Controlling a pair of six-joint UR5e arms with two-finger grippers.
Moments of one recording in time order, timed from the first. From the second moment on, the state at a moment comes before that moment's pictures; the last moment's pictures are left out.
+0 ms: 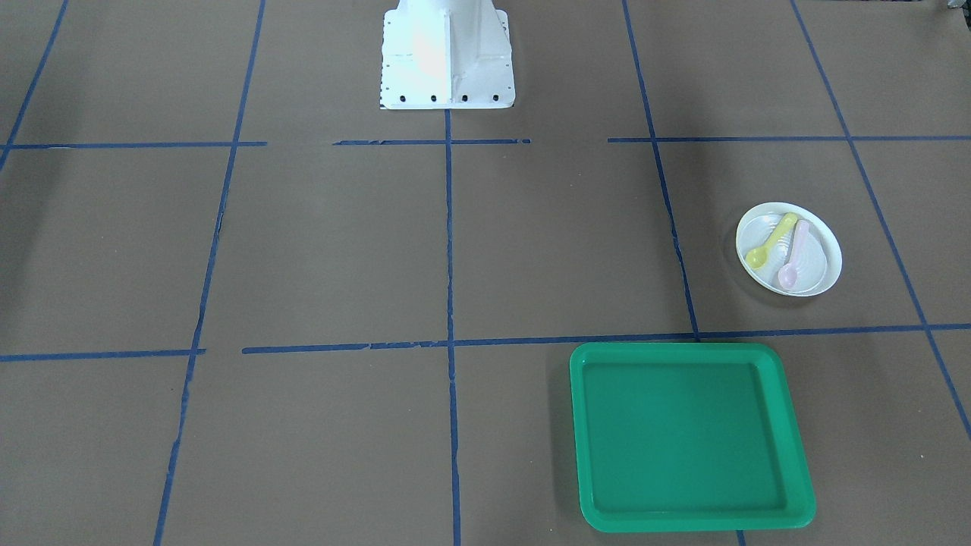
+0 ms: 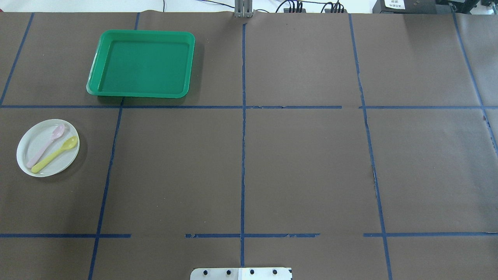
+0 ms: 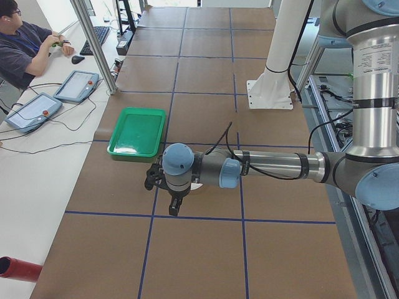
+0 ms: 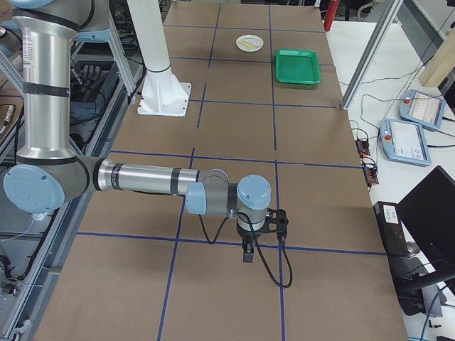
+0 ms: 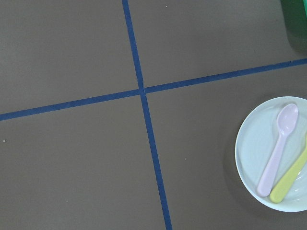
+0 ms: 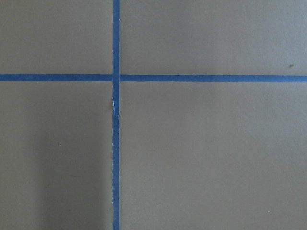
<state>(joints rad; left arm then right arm) -1.58 -1.47 -1.71 -1.67 -2.43 0.11 1.58 -1.65 1.61 -1.51 2.28 0.03</state>
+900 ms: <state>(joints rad) -1.25 -1.57 -1.52 -2.05 -2.37 -0.31 1.58 -1.65 1.61 -1.51 2.28 0.03</state>
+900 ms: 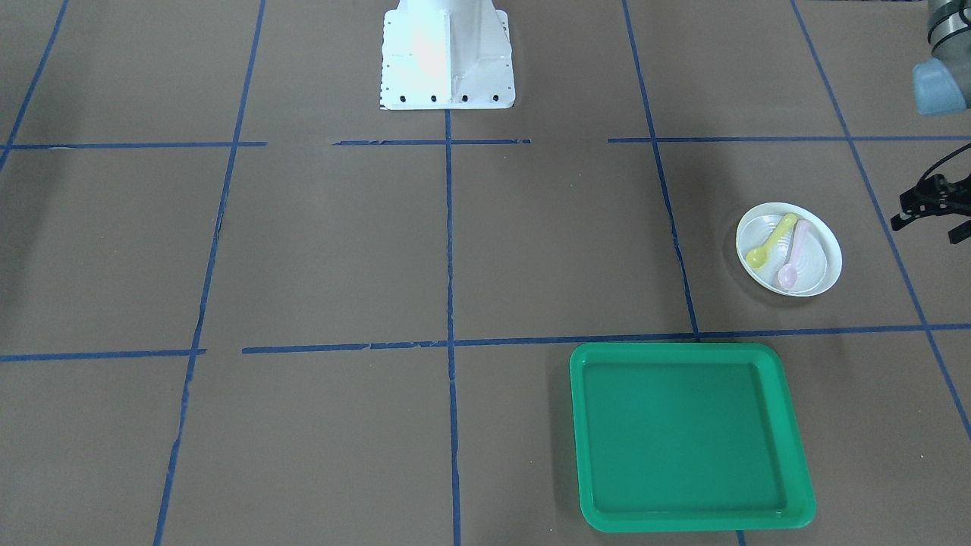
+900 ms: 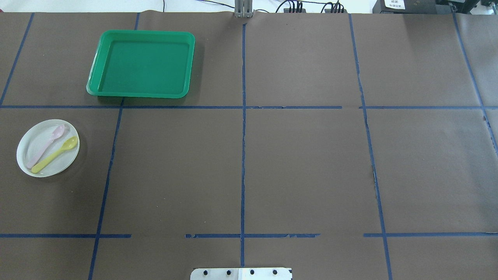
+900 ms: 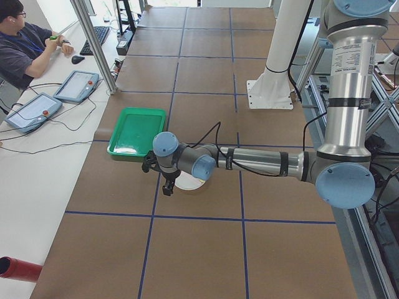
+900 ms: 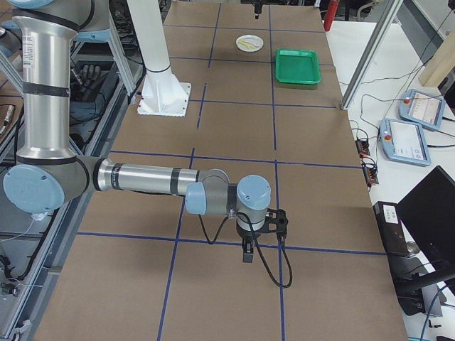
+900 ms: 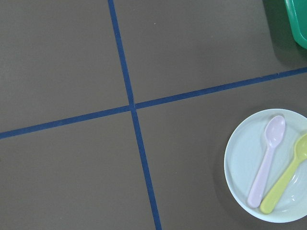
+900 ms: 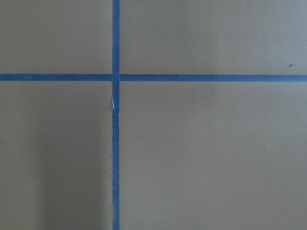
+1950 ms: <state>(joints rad) -1.09 -1.59 -1.33 -2.43 -2.27 -0.60 1.58 -1.65 1.61 -1.51 2.28 0.03</state>
